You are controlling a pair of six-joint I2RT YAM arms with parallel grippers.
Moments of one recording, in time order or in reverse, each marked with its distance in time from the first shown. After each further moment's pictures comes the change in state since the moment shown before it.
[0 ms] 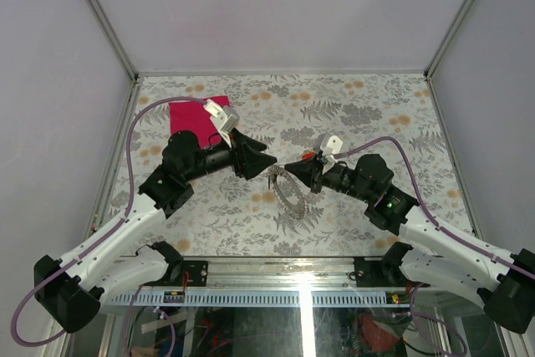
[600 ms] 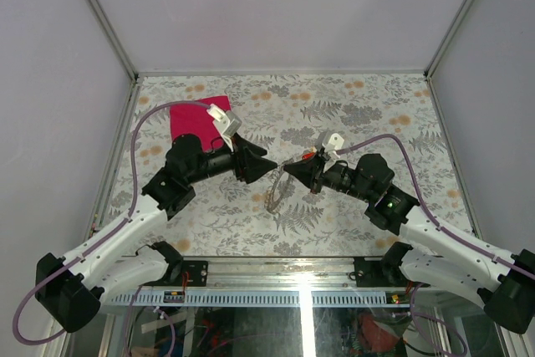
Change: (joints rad) left arm 0.000 0.003 -0.039 0.019 0.014 0.000; right arm 0.000 -0.002 0.008 0.001 -0.015 0.072
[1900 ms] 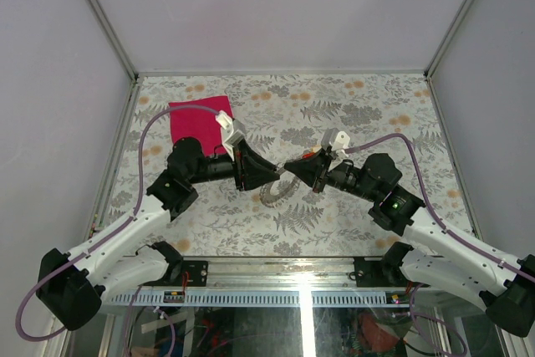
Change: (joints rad) left arm 0.000 0.018 -0.065 0.151 0.245 -0.029; right arm 0.000 -0.033 0.030 0.000 -0.027 0.031
